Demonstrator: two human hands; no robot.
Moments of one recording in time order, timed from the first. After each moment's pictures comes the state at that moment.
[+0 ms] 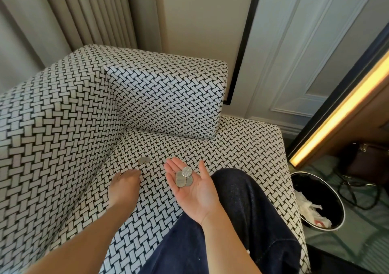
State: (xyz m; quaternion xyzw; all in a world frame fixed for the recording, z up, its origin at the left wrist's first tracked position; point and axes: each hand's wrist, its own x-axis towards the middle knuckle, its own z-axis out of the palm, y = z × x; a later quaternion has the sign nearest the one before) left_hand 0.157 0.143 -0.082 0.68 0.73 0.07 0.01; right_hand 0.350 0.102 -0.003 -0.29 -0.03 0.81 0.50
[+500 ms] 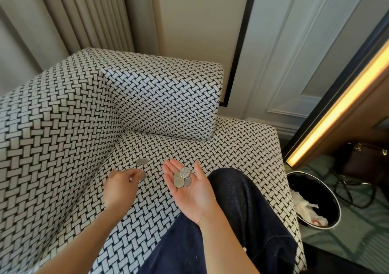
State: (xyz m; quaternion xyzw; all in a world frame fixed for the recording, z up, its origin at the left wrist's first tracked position) left_hand 0.165 0.133 -0.047 0.58 0.76 0.26 0.14; right_hand 0.350 0.100 -0.004 -0.29 -0.02 0.81 0.51
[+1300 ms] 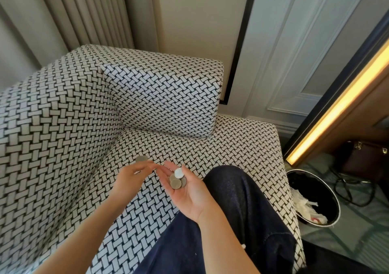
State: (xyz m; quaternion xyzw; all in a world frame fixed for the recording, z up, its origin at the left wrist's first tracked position) left_hand 0.184 0.124 -0.006 0.54 0.63 0.34 0.43; right_hand 0.344 0.098 -0.005 -0.31 -0.01 0.82 0.47
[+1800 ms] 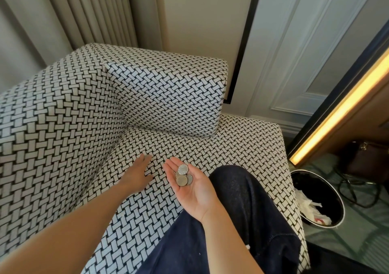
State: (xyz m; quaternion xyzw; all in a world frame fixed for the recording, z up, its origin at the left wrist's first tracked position) left_hand 0.160 0.178 -0.079 0.70 0.67 0.02 0.24; right_hand 0.344 0.100 -0.003 -0.29 0.00 0.82 0.50
